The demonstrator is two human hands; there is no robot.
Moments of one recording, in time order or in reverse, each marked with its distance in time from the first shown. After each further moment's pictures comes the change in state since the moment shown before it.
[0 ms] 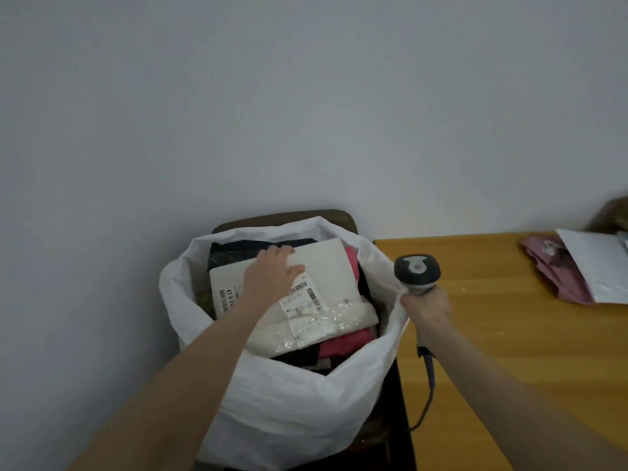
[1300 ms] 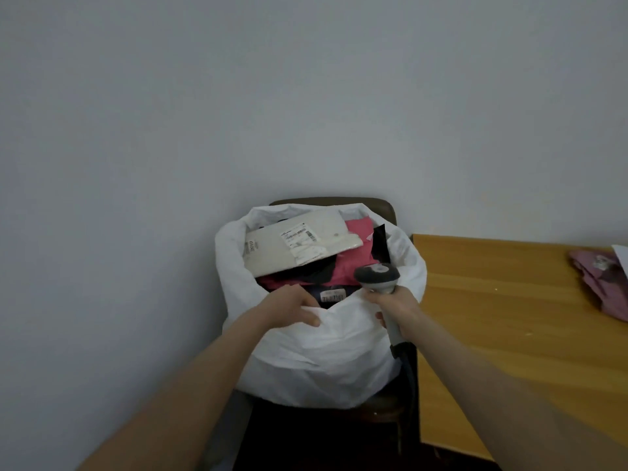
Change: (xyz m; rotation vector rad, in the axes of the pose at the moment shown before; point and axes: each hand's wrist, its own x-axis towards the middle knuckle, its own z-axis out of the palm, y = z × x) left_hand -0.154 -0.004 -0.030 -0.282 -0.492 -0.027; right_hand -0.086 0.017 0.031 0.088 -0.517 -0.145
